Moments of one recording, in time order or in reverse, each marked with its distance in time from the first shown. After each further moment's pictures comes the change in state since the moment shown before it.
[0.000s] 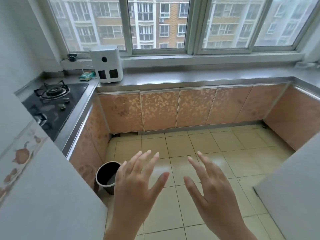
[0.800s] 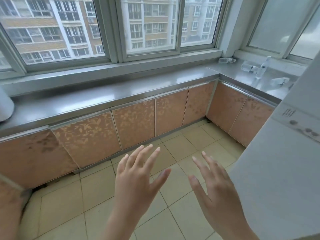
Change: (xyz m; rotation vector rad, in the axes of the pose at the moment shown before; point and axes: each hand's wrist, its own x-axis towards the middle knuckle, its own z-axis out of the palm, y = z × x) left_hand 0.304 0.181 0.233 -0.124 -0.121 0.379; right_hand 0.211 0.268 -0.087 -0.107 0.197 0.388
